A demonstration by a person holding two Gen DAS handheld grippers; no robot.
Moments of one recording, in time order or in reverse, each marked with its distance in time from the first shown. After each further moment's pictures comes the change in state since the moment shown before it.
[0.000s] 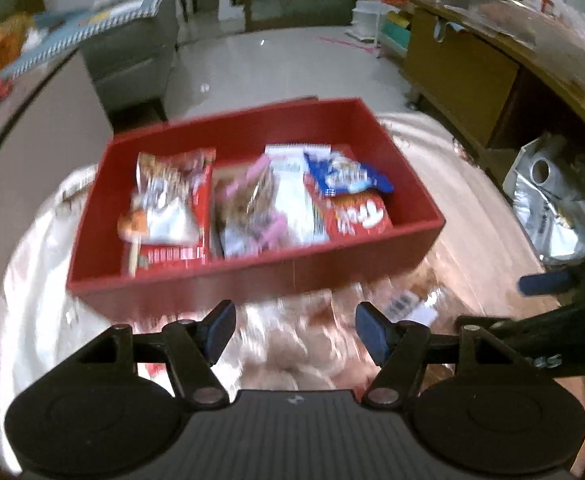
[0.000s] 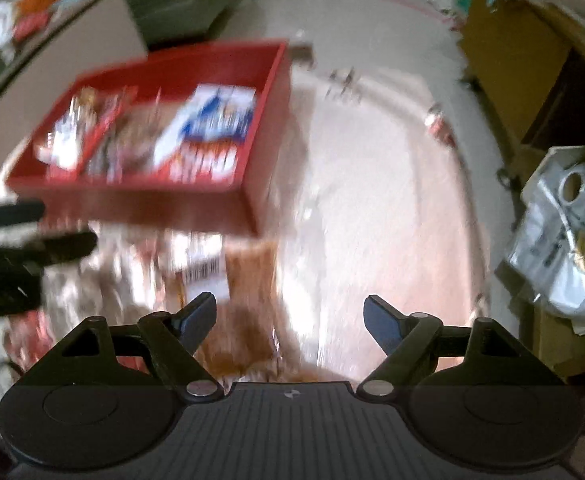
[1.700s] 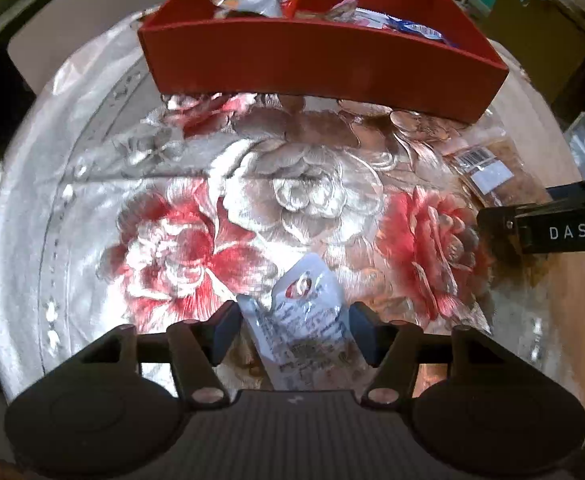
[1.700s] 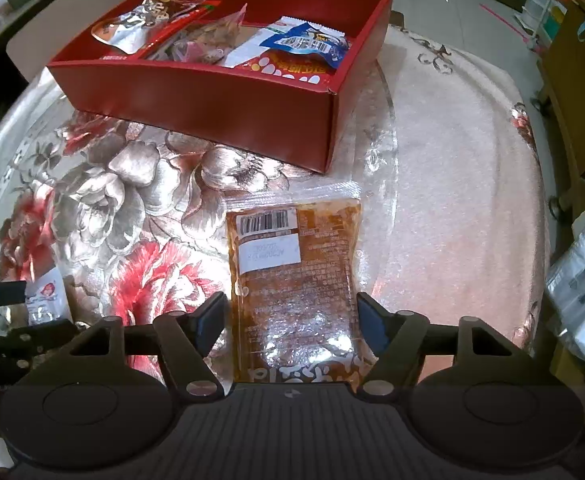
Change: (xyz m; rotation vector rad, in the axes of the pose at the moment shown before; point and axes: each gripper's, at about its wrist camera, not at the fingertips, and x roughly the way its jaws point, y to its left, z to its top) left arm -0.003 -0.001 -0.119 -0.232 0.185 0.128; right arm 0.023 0.024 -0.021 -0.241 0.077 0.064
